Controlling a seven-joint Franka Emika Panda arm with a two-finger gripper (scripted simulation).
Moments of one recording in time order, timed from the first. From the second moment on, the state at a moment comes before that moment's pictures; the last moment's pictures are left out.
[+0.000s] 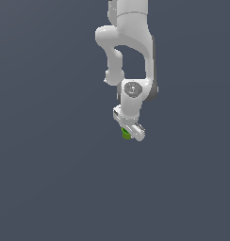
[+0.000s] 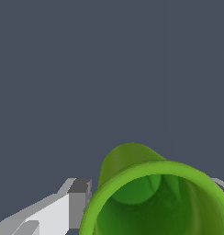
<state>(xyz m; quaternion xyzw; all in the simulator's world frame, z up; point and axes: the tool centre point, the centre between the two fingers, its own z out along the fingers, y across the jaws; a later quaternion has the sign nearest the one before) -0.065 0.066 0.045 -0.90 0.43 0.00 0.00</state>
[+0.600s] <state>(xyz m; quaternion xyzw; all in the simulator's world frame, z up) -0.066 0.066 0.045 -0.90 0.43 0.00 0.00</state>
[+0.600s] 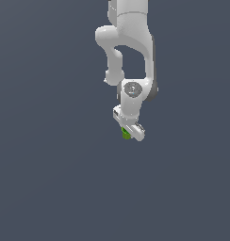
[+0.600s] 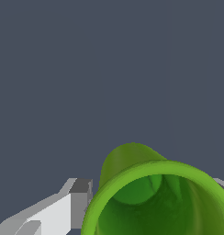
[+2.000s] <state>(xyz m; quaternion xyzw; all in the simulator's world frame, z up) -0.048 0.068 0.256 -0.90 0.43 0.00 0.00</state>
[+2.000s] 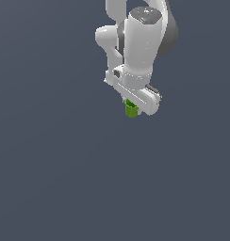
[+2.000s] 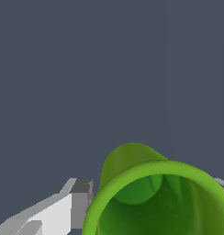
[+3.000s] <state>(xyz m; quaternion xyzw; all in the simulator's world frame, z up) -0.028 0.073 0.414 -0.90 0.43 0.00 0.00</state>
